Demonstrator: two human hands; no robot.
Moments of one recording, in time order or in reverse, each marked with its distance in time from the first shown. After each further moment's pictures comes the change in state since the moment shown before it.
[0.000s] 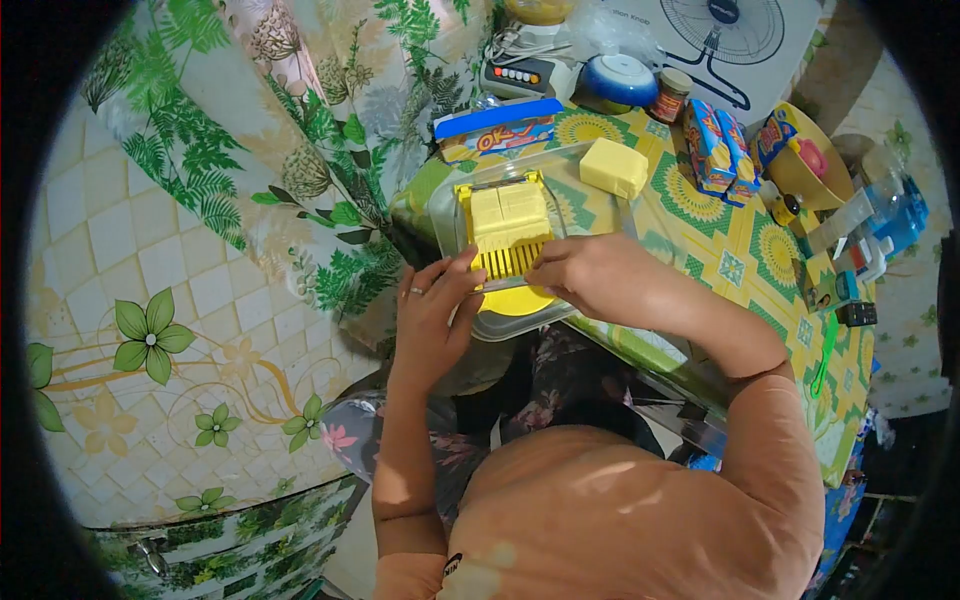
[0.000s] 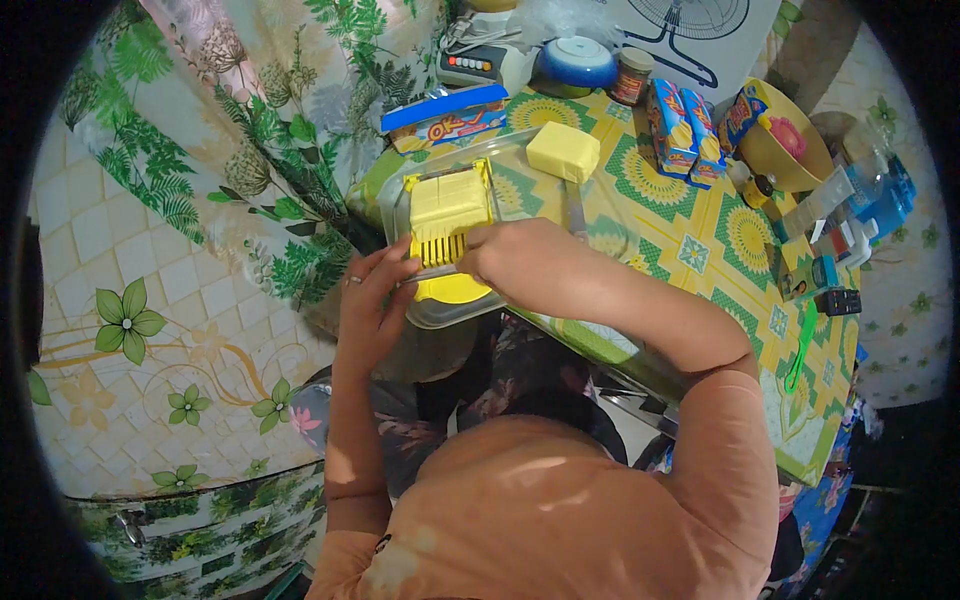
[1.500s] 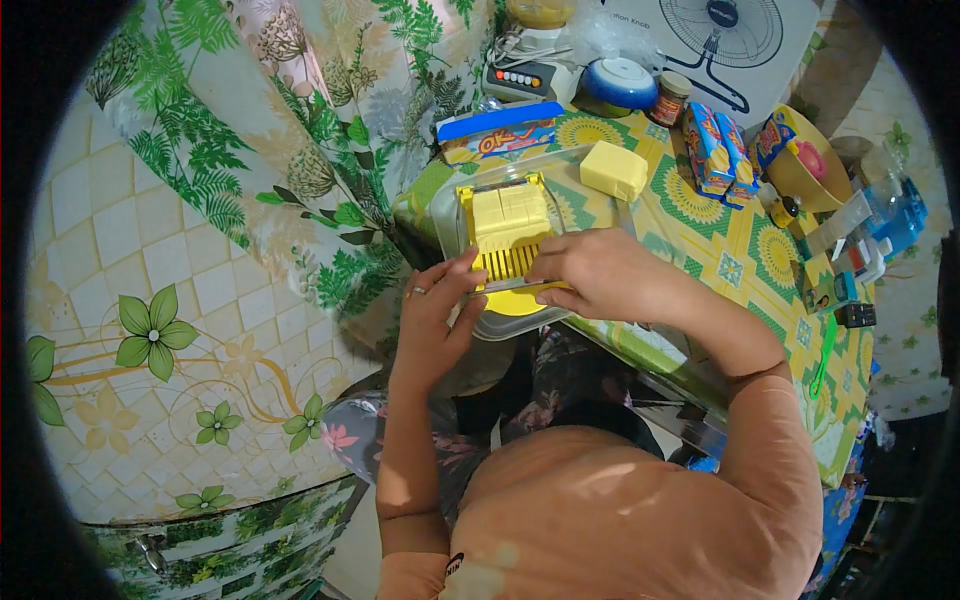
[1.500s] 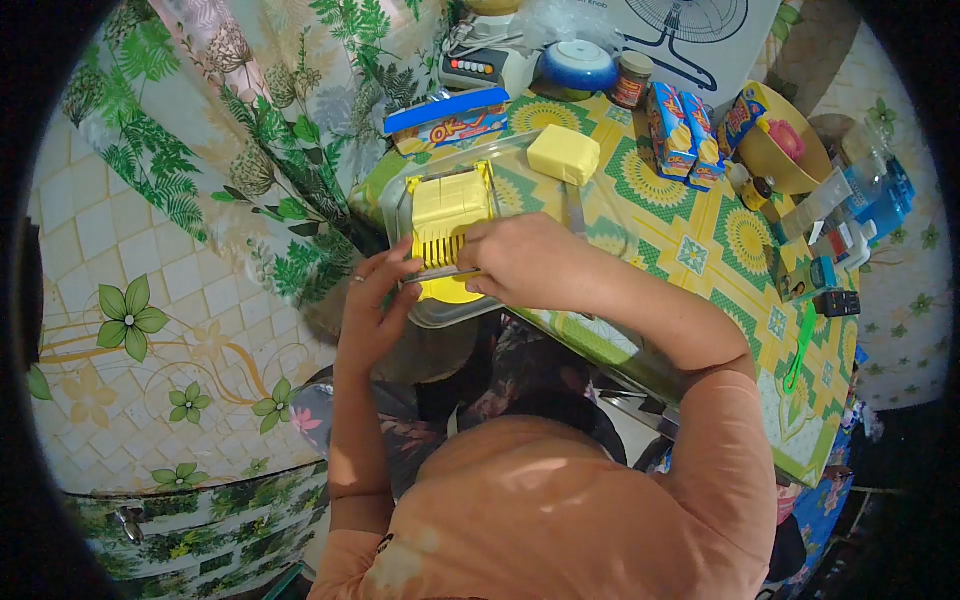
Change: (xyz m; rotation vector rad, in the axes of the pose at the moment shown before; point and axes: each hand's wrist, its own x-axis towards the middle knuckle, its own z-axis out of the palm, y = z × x) left_hand 0.000 -0.003 0.001 -0.162 0.000 -0.025; right_hand 0.003 -0.003 -0.007 0.056 0.007 -0.002
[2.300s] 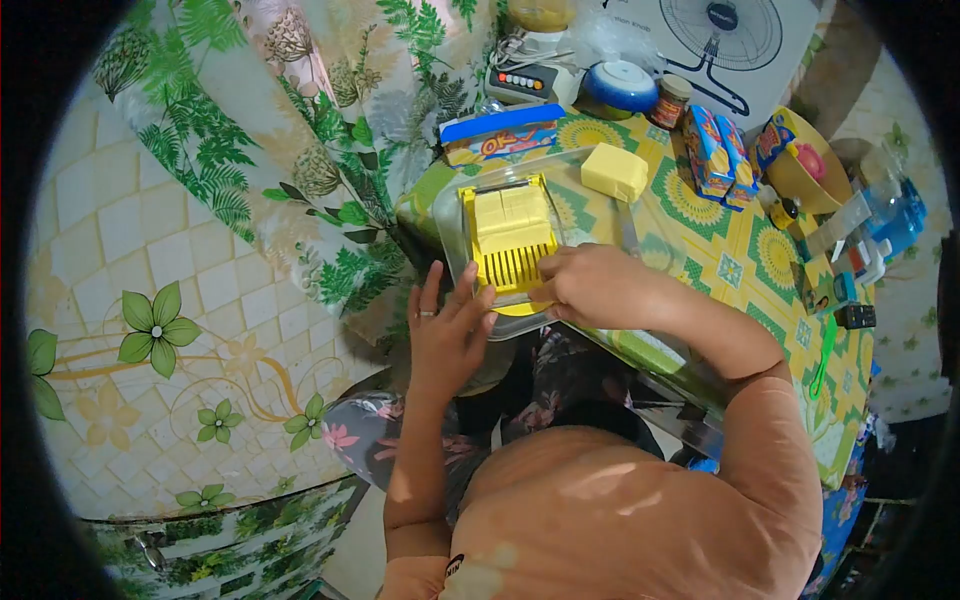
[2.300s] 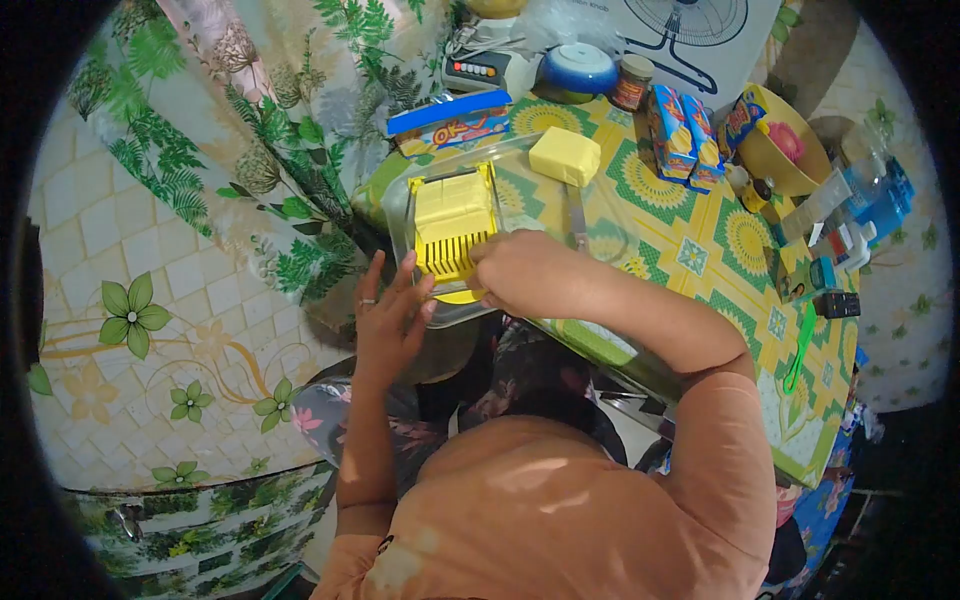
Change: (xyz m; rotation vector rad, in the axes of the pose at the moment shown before) left_hand -0.025 0.008 0.014 0.395 0.005 0.041; right_hand -0.001 0.005 0.019 -0.097 -0.115 -0.075
